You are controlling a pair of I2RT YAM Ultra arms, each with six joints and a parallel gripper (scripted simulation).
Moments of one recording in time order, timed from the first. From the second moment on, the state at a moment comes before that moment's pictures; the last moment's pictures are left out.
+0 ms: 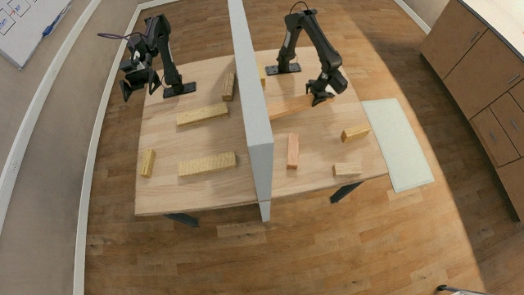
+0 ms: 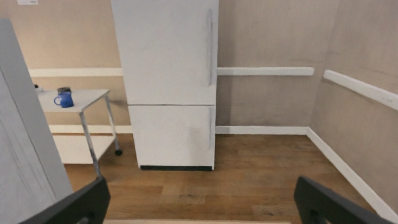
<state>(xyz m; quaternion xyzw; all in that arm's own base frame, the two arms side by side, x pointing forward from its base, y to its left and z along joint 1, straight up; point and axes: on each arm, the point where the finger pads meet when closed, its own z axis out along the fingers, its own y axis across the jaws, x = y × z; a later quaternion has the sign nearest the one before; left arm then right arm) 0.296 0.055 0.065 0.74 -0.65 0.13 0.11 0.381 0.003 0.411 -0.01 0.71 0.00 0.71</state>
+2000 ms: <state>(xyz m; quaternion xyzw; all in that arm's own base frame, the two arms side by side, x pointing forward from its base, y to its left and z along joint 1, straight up) 0.358 0.043 0.109 0.68 -0.71 0.13 0.12 0.381 0.003 0.411 -0.01 0.71 0.00 0.71</state>
